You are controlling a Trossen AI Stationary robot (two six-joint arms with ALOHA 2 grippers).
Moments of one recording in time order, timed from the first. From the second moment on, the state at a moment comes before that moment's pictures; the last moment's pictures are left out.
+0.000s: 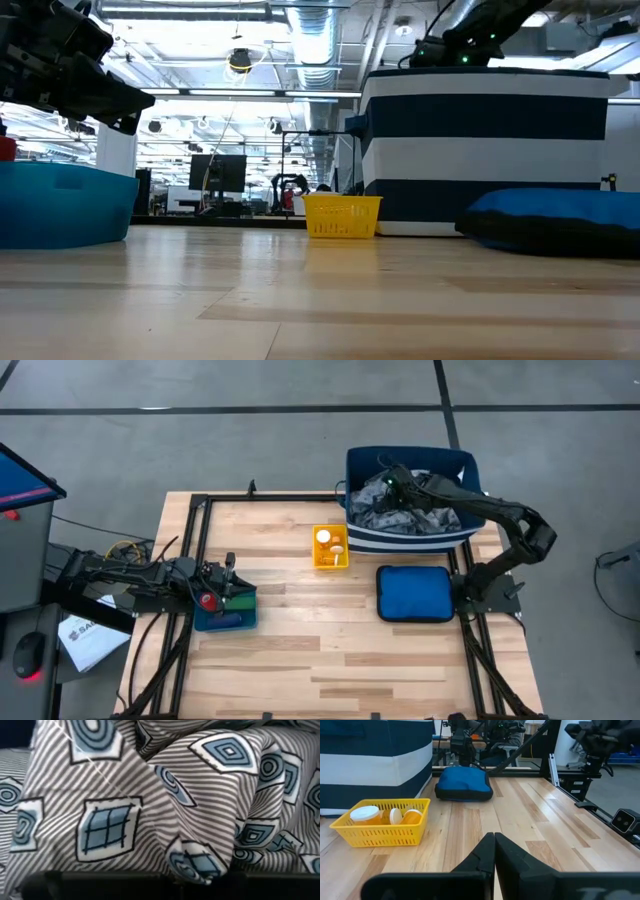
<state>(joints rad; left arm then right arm) -0.11 0.21 0.01 0.07 -0.05 -0.03 -0.67 1.49 1.14 -0.73 0.33 0.62</state>
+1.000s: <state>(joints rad) -0.11 0.21 0.01 0.07 -0.05 -0.03 -0.70 1.26 1.11 -0.75 0.28 0.62</state>
